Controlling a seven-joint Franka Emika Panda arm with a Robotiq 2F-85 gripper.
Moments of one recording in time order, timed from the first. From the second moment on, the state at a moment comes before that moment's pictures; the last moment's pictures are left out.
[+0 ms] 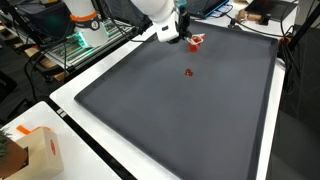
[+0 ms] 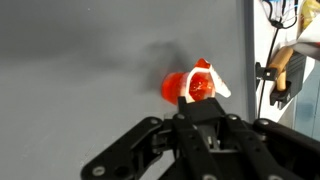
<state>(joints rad) -0.04 0.21 0.05 -2.31 1.06 2.25 -0.62</state>
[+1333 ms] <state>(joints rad) -0.05 0.28 0.04 -2.28 1.17 2.18 -0.80</state>
